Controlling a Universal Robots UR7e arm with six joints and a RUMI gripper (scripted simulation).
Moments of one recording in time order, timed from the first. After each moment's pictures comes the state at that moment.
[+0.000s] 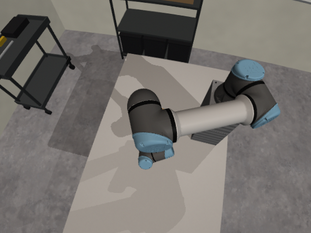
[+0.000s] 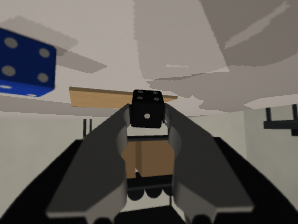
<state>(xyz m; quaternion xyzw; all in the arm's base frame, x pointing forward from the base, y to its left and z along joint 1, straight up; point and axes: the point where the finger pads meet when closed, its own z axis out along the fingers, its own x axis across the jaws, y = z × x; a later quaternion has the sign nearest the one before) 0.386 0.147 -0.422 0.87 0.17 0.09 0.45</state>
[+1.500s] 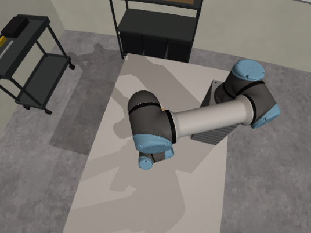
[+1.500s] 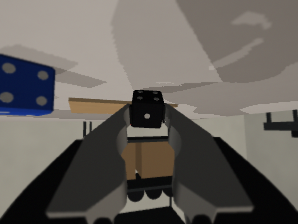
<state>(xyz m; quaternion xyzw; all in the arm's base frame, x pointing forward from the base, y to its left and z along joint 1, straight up) 0.386 0.147 -0.433 0.87 0.17 0.09 0.45</state>
